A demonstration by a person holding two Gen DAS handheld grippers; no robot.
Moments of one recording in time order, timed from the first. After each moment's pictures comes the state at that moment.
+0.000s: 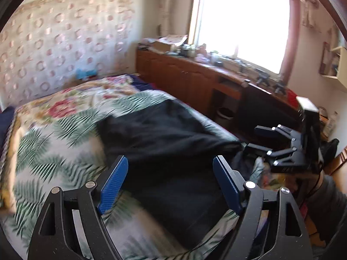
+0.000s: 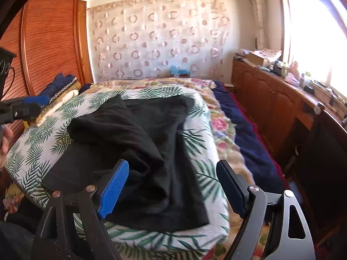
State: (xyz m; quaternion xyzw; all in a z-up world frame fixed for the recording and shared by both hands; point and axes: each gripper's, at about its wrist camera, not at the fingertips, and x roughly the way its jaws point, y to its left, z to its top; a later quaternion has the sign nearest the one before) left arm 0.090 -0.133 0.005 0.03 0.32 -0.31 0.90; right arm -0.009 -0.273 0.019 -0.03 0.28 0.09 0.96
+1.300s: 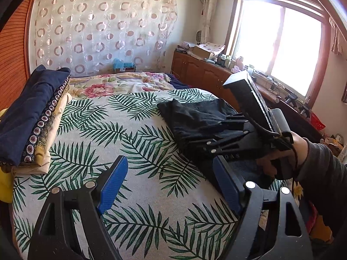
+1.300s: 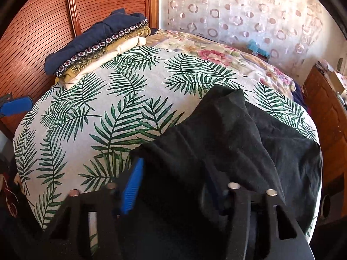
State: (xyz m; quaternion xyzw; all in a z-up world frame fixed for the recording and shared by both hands) left arm 0.089 -0.028 -0.023 -0.03 0.32 -0.22 0.92; right arm 0.160 -0.076 0.005 -0.17 0.40 0.27 0.86
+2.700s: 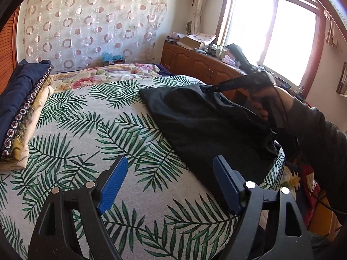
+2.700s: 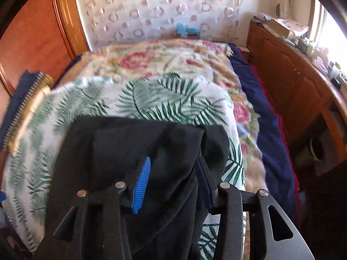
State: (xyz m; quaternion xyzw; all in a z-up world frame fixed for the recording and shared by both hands) left arm 0.092 -0.062 -0.046 -0.02 0.34 -0.25 0.90; right arm 0.235 -0.234 0.004 -0.04 0.43 0.09 0.89
